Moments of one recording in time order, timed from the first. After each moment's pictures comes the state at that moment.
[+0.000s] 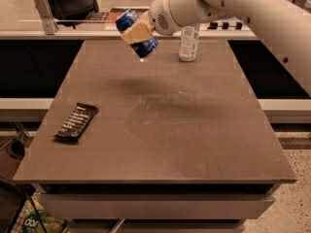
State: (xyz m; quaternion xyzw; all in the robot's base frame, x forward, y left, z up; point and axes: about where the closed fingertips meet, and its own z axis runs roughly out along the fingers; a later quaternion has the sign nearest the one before) arm 0.683 0.048 0.978 -0.48 0.72 0.20 0.46
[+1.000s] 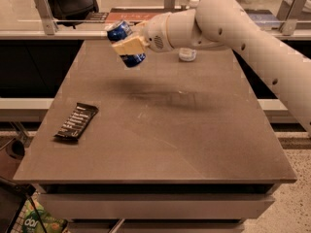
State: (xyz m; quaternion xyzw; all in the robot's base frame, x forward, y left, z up) arm 0.680 0.079 0.952 -0.48 0.65 0.29 0.51
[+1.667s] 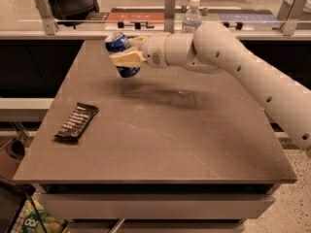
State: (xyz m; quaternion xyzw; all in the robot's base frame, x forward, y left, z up) arm 0.678 0.090 0.919 -0.46 0.63 0.33 0.54
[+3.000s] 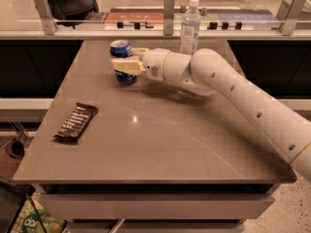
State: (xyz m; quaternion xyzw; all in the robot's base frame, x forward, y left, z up) arm 0.703 0.089 0.879 -0.37 0.62 0.38 0.57
